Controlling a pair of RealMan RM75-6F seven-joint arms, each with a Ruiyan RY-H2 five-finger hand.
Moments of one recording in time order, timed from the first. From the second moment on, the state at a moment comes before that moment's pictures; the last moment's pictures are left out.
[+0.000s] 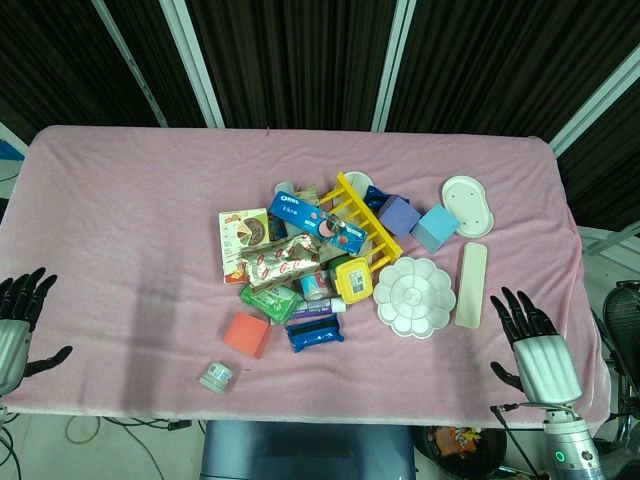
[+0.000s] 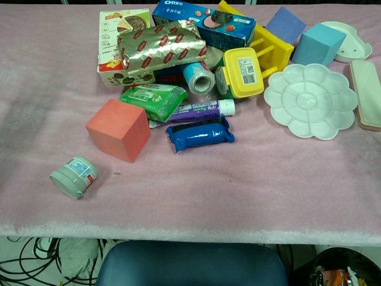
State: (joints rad) left arm -0.09 -1.12 -0.03 -1.60 1.54 1.51 0.05; right arm 0.10 -1.28 0.02 -1.59 -1.65 1.54 -0.27
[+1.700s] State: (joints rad) left arm -0.09 -1.12 -0.04 -1.60 1.53 1.51 0.05; right arm 0.30 -1.60 0.11 -1.28 -1.57 1.30 -0.35
